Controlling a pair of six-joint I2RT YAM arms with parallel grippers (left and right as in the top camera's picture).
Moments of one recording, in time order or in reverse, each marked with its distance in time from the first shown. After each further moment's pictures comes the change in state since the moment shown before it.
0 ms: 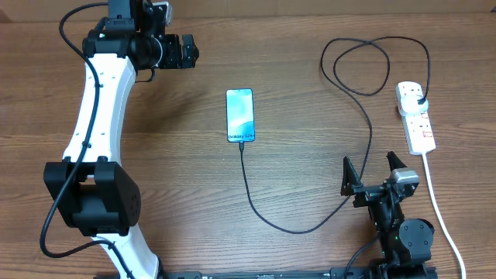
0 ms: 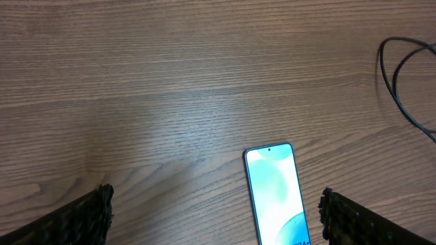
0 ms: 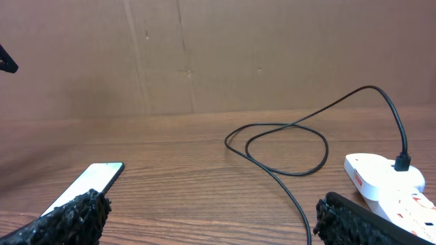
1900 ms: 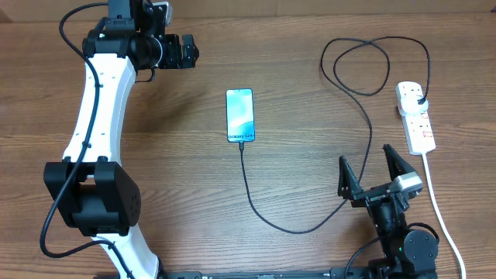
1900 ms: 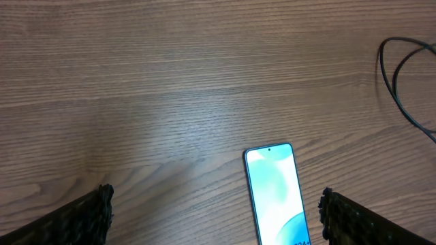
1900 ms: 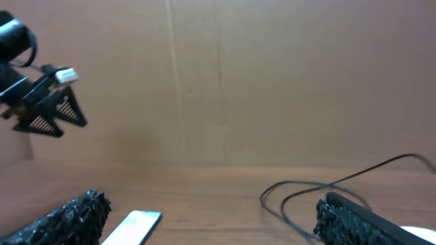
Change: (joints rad) left arm 0.000 0.000 0.000 0.000 0.000 0.000; right arm 0.051 0.002 0.000 0.215 -0.055 0.026
